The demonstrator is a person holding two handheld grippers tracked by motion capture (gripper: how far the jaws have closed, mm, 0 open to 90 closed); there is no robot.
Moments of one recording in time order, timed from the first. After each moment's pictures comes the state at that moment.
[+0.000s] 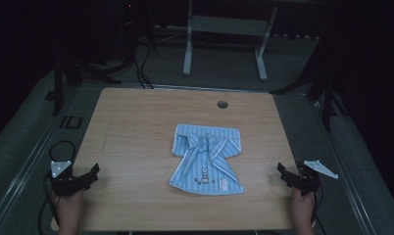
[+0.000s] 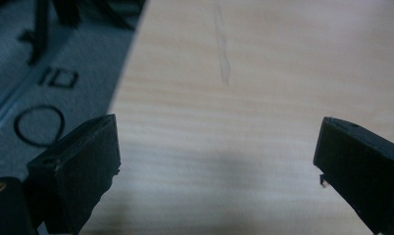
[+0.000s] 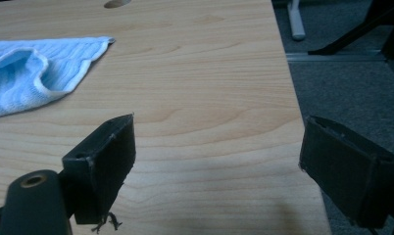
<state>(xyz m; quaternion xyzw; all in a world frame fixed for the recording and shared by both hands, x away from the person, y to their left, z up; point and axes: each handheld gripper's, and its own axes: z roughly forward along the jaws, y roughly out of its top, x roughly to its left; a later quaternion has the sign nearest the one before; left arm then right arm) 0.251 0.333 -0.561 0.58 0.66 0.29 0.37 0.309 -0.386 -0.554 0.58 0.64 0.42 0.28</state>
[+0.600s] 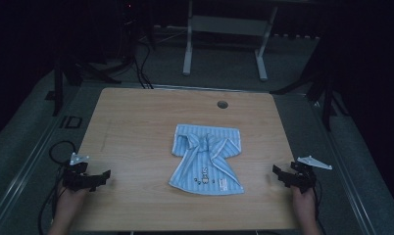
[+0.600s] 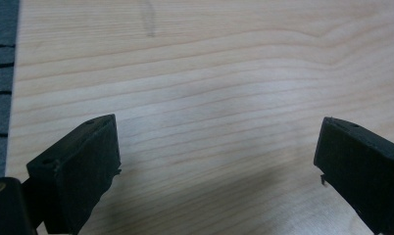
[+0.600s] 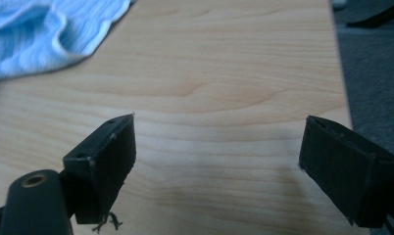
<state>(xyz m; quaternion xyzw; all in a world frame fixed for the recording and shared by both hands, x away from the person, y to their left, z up) 0.273 0.316 -0.549 0.72 0.60 0.19 0.30 0.324 -0.381 -0.552 0.56 0.71 0.39 0.21</state>
